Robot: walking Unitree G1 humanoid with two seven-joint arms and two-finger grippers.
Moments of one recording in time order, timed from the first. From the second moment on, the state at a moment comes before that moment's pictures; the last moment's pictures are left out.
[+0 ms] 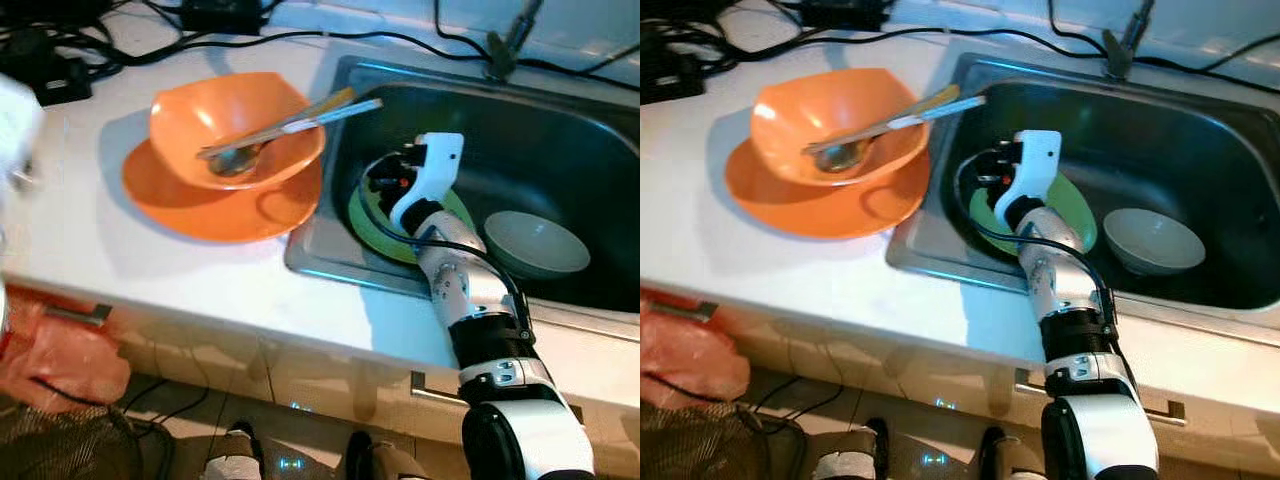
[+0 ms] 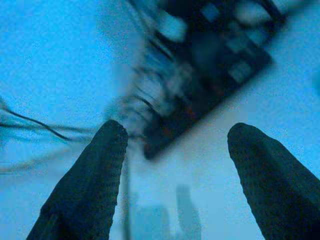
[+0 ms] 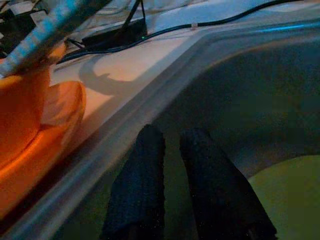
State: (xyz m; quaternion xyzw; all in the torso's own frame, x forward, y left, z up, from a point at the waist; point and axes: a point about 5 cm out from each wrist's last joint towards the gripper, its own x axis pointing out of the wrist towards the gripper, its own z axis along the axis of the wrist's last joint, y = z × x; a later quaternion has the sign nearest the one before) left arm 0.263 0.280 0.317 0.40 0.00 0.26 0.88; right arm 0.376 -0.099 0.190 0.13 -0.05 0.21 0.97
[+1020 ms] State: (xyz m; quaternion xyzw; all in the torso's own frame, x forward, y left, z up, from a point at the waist) left arm 0.339 0.147 0.288 0.05 -0.20 -0.07 0.98; right arm 0.376 -0.115 0.184 0.15 -0.06 0.17 0.97
